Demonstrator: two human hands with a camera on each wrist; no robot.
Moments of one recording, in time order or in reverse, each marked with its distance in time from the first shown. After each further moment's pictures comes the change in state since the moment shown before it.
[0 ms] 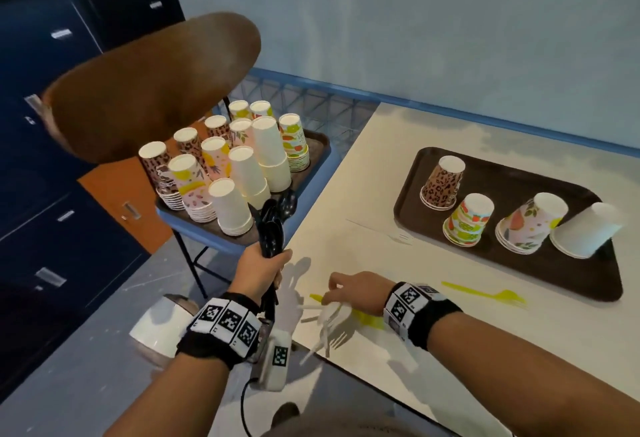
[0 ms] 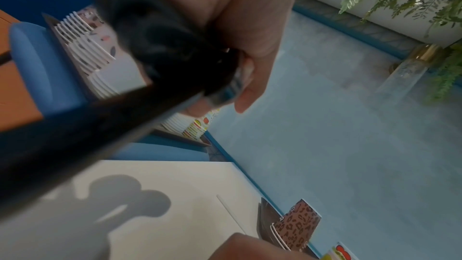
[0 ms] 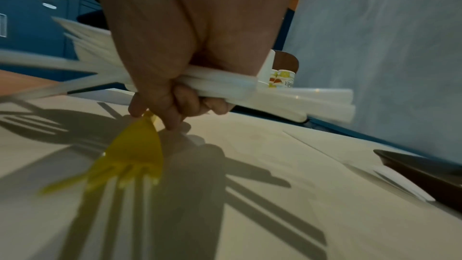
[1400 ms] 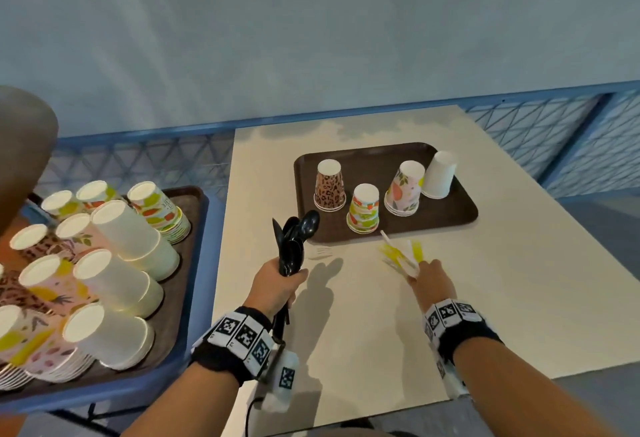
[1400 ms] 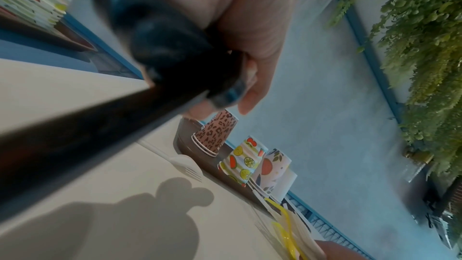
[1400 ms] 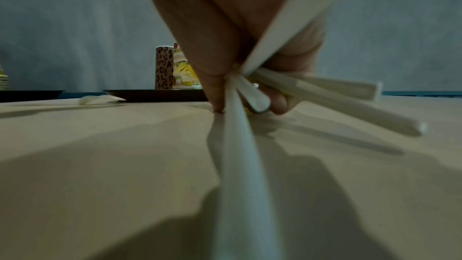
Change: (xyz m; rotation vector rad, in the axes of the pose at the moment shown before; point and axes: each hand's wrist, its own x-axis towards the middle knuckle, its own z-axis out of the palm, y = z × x) left_hand 0.053 0.036 0.118 0.377 -0.649 0.138; right_hand -0.103 0.104 0.066 0.619 0.741 1.296
